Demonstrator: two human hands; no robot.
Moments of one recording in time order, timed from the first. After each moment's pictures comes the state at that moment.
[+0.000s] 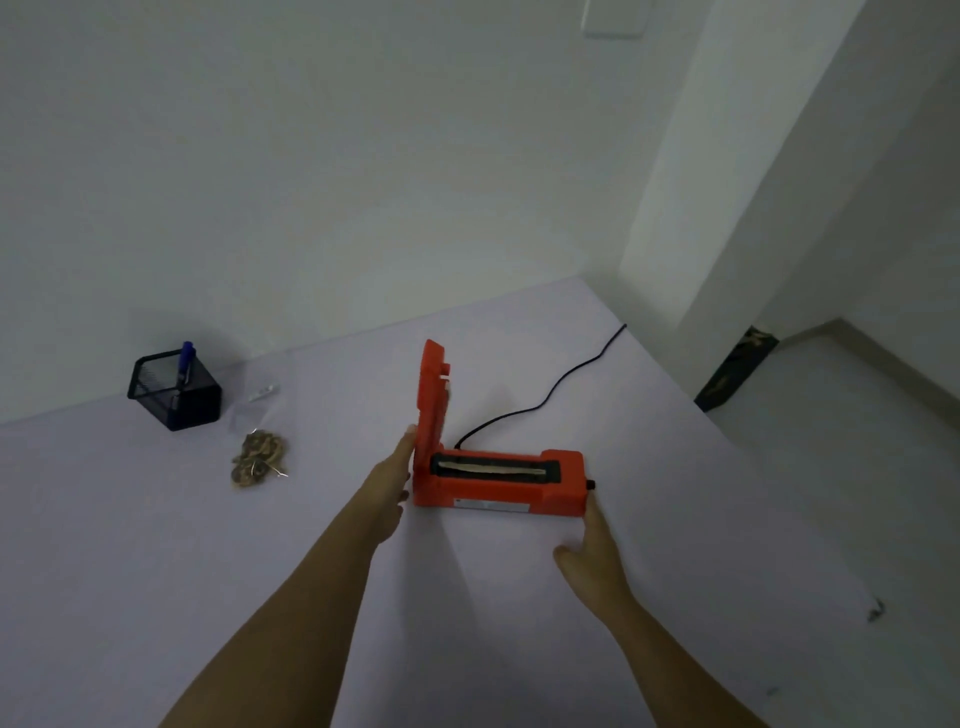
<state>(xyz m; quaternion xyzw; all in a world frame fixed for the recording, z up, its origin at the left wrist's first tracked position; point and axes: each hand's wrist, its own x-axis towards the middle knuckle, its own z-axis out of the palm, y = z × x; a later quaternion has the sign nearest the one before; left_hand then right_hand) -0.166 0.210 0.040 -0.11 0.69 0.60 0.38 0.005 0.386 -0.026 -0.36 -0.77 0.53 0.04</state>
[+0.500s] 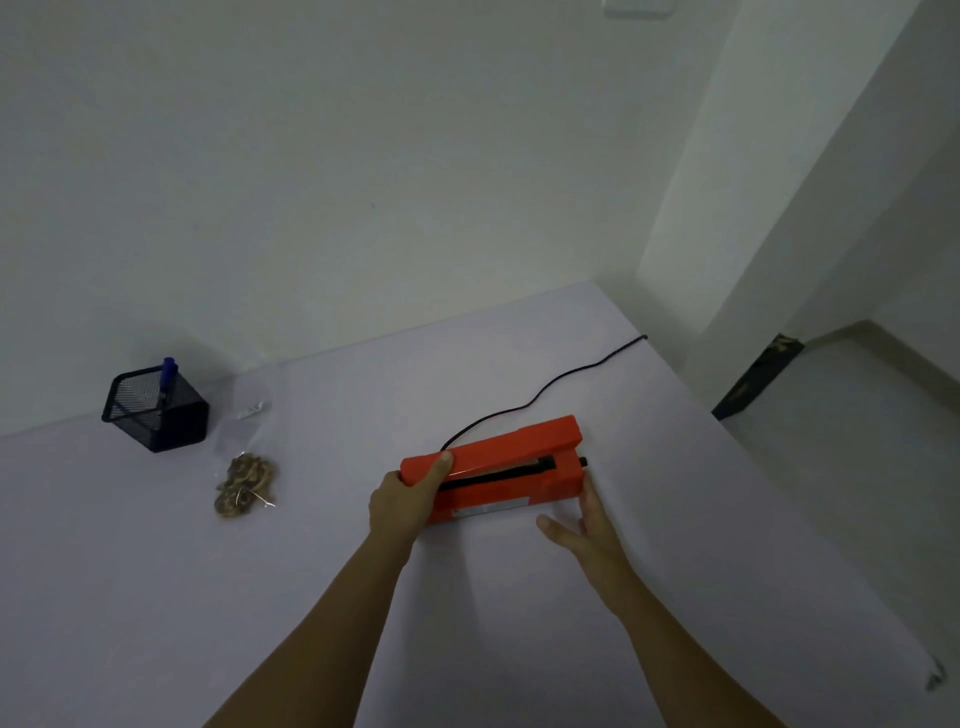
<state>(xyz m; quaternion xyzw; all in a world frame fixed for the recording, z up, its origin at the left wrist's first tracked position) -0.181 0.242 0.010 -0.14 0.82 0.51 0.23 -0.047 0.417 -0.023 -0.29 -0.71 0.64 0.00</state>
